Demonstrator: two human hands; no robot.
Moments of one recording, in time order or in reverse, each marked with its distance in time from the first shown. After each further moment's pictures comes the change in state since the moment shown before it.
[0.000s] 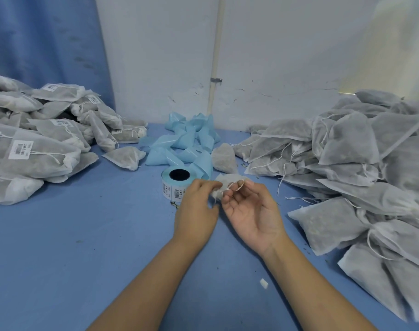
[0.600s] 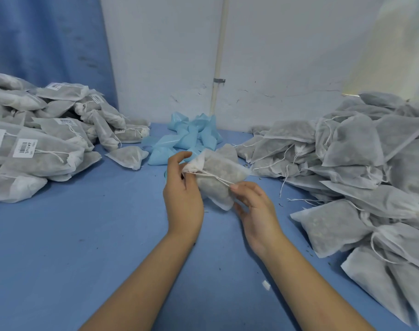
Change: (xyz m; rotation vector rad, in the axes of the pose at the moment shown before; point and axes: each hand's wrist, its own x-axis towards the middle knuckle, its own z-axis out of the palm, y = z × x) left_hand 0.012 0.016 -0.018 -0.519 0.450 -0.164; right_hand 0.002 0.005 0.001 -0.546 0.252 -0.221
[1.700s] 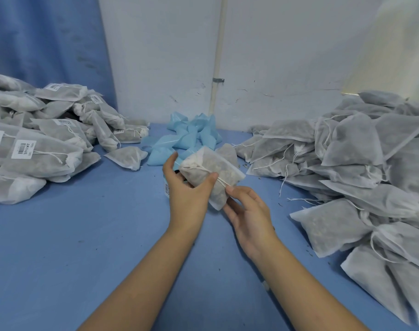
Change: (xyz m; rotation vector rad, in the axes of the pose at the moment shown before) left_hand -0.002 0.007 0.002 -0.216 -0.127 -0.251; right_hand -0.003 0.010 0.006 0.214 -0.001 0.087
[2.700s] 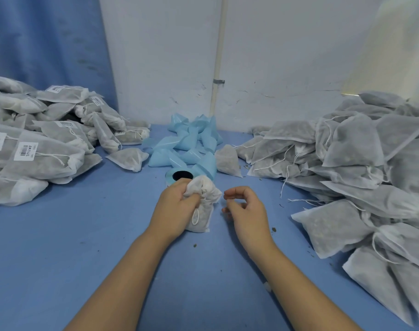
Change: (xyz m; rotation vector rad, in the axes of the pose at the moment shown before) left_hand 0.020 -0.016 -0.043 0.570 -0.310 0.132; right_hand 0.006 0.010 -0.010 -0.762 0.029 -0.272
